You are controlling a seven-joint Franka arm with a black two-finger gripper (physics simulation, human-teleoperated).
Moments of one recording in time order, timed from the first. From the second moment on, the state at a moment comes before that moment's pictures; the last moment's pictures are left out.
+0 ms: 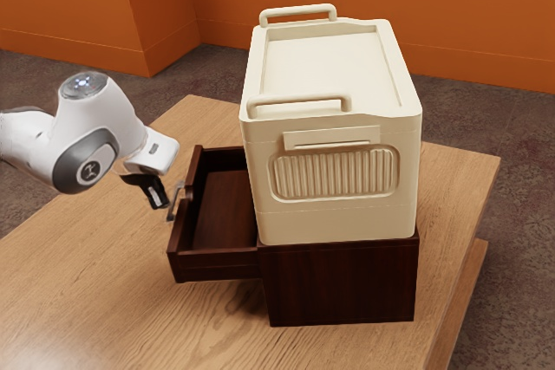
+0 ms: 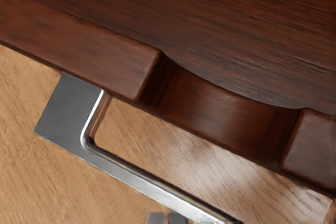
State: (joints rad) arm -0.20 -0.19 0.24 -2.46 0.19 2.59 0.56
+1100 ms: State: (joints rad) arm -0.34 -0.07 0.24 -2.45 0.20 2.89 0.61
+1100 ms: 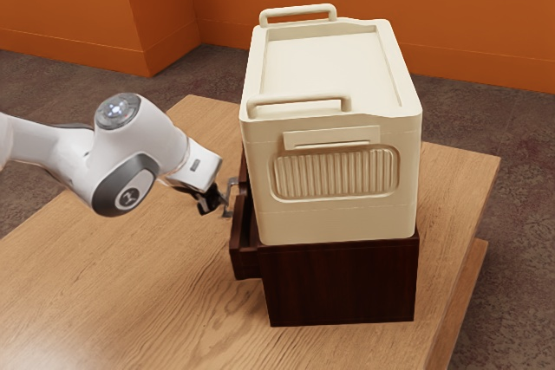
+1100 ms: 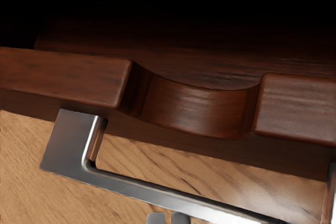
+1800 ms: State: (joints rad) arm -0.35 0.03 0.23 -2.39 0.19 3.05 0.61
